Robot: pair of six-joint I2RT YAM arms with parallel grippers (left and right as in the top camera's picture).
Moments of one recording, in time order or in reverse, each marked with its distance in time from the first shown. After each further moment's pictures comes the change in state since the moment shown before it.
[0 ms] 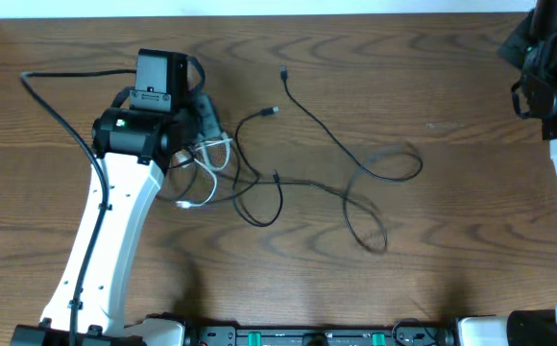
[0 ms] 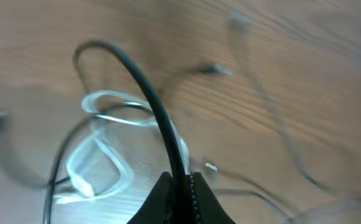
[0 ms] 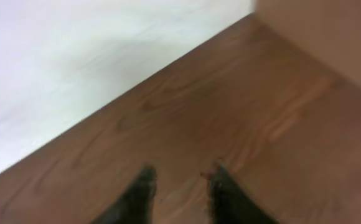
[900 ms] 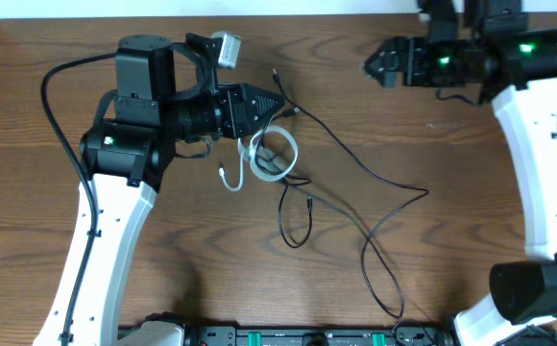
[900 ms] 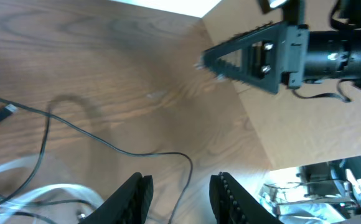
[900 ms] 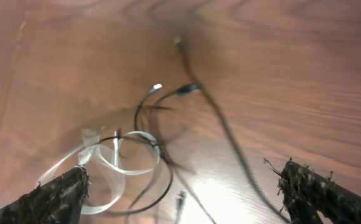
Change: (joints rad) left arm -0.017 -0.080 0.000 0.266 0.768 0.049; right arm 0.098 0.217 0.000 -0.047 -0.904 -0.350
